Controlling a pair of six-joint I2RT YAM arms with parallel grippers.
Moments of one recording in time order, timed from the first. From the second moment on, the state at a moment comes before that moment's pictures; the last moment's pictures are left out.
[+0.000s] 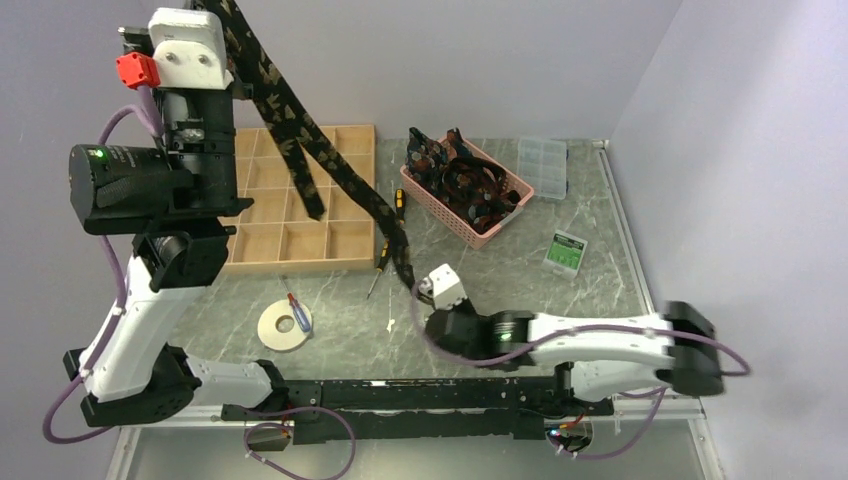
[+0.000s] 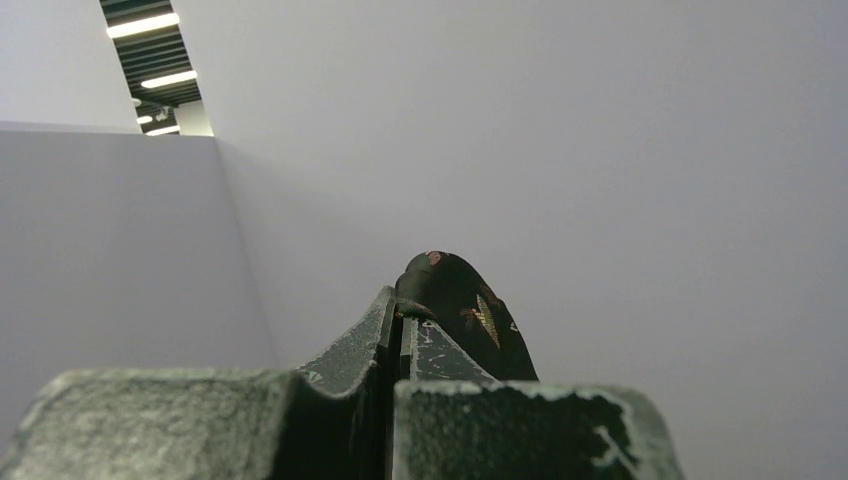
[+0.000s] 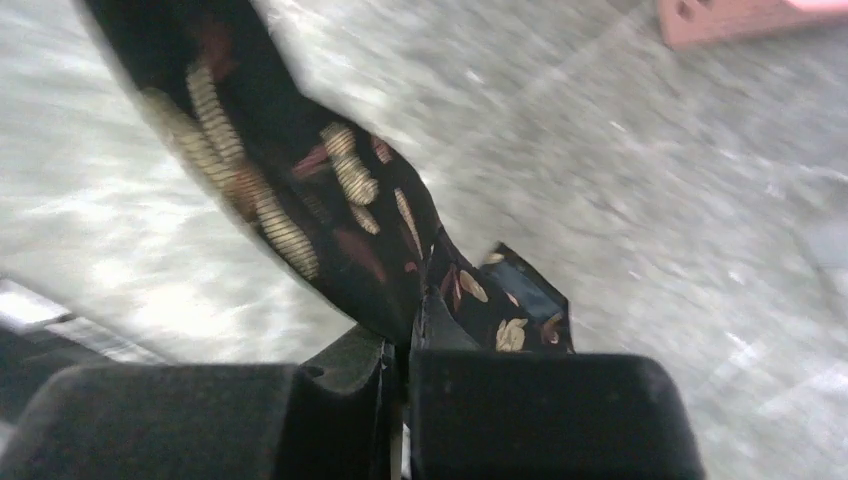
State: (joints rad) left arm -0.91 1.27 2.04 0.21 -0.66 0.91; right arm 1.40 1.32 0.78 -0.57 0.83 0.60
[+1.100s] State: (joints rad) left arm -0.91 0.78 1.13 0.14 -0.82 0.78; right arm 0.49 1.57 1.05 -0.54 -0.61 0.27
